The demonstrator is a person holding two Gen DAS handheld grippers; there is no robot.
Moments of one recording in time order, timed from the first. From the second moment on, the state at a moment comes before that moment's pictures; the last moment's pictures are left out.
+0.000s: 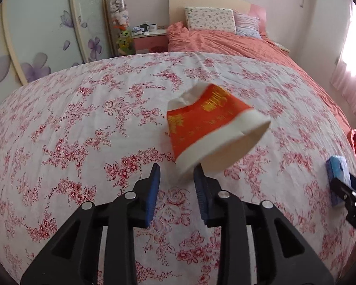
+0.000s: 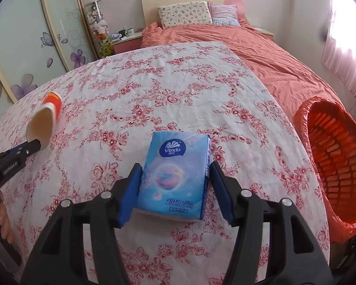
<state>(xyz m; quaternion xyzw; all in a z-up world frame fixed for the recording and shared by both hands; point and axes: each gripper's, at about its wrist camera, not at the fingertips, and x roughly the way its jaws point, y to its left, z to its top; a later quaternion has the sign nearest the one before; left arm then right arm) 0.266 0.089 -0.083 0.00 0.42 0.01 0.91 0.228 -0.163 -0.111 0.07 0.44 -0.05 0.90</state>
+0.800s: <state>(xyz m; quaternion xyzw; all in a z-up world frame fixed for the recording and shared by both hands) 0.266 0.085 -0.062 -0.01 0.38 0.01 0.93 0.210 -0.175 -0.094 0.09 0.41 -0.05 0.91</state>
